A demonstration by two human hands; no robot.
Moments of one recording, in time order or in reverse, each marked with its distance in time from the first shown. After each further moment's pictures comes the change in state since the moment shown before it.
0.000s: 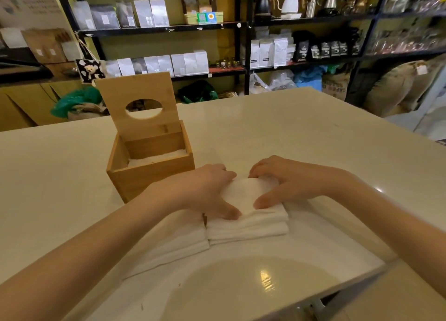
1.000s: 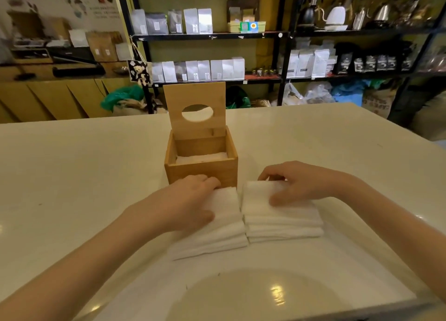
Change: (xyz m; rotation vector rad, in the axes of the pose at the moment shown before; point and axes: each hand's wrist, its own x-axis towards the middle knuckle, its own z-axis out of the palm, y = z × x) left_hand -0.071 -0.054 0.016 -0.041 0.214 -0.155; right_hand 0.032 -0.033 -0.007 -0.016 -0.048 -0.052
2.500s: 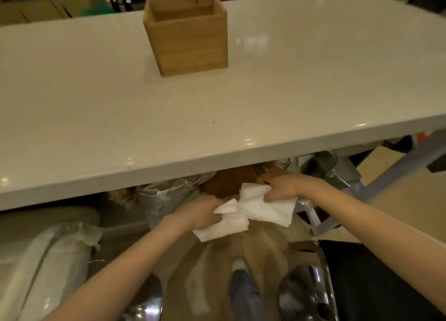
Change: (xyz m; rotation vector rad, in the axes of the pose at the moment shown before) left_hand -0.063 0.010 0.241 -0.244 -0.421 -0.048; right_hand -0.037 0.031 0.238 0.038 -0.321 0.142
